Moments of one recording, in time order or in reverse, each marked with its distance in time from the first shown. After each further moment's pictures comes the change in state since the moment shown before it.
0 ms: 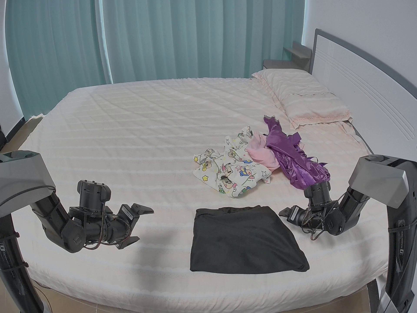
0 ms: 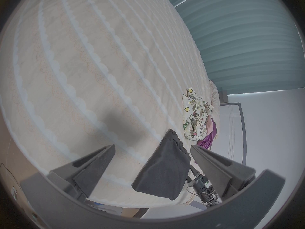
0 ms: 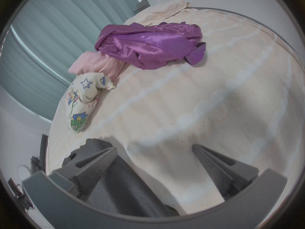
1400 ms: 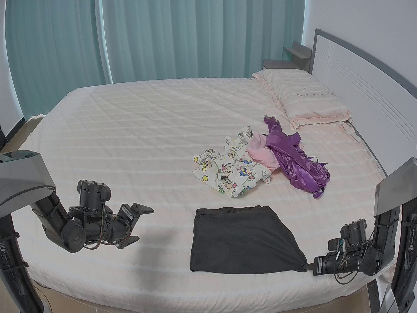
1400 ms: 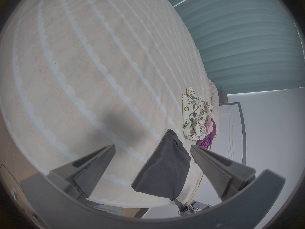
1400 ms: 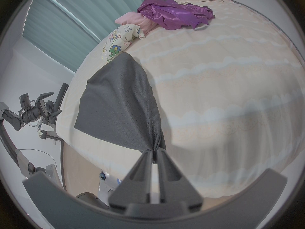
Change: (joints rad) left arm 0.000 0.000 -0.001 -0.001 -0.001 0.003; right arm -0.095 -0.104 0.763 -0.497 0.358 -0.443
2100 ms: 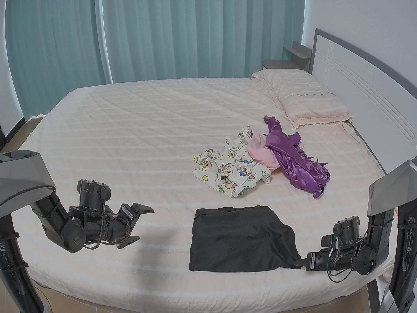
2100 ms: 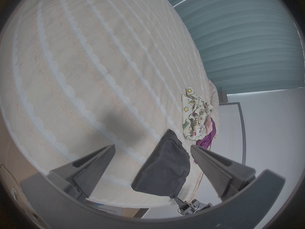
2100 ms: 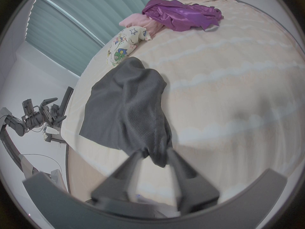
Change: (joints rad) left arm 0.000 -0.001 -0.001 0.001 -0.001 0.000; right arm 0.055 0.018 -0.073 -0.009 0.011 0.081
